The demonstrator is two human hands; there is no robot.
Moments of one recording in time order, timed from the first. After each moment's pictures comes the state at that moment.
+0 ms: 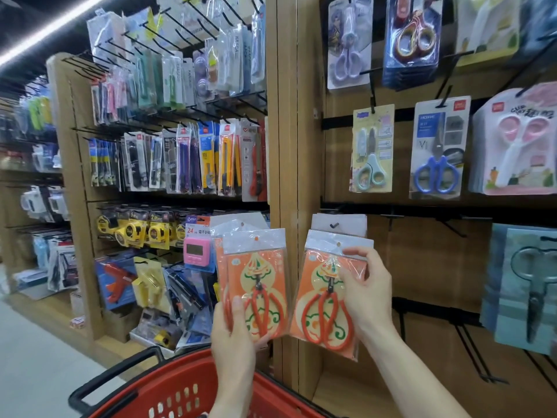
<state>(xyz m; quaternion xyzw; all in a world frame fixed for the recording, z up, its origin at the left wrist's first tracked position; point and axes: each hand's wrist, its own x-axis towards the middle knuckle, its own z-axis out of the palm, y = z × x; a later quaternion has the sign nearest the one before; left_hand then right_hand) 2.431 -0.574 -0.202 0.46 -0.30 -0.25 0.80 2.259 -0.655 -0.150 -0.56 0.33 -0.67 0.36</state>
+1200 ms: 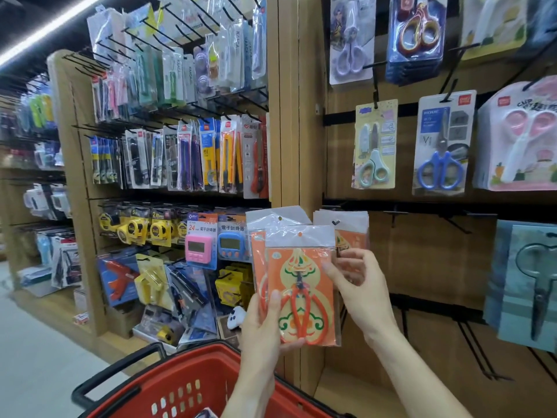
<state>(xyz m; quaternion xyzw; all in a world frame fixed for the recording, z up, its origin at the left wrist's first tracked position) 2.403 -0.574 -0.189 0.47 -0.34 -0.37 0.73 2.257 -0.655 -0.156 -0.61 0.33 -0.63 0.36</state>
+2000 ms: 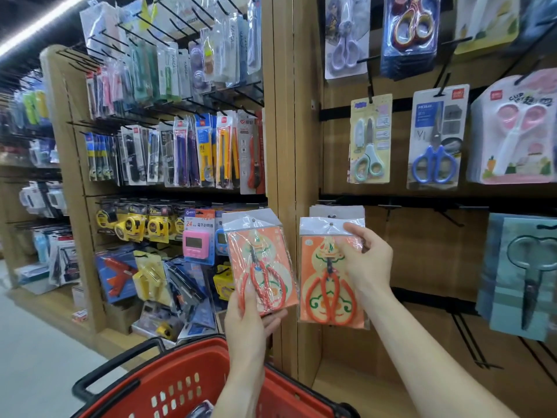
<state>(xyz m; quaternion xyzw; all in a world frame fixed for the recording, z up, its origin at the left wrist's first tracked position) 2.416 -0.580 -0.196 0.43 -0.29 -0.33 0.79 2.256 -0.685 -0.129 -0.54 0.36 -0.68 0.35</state>
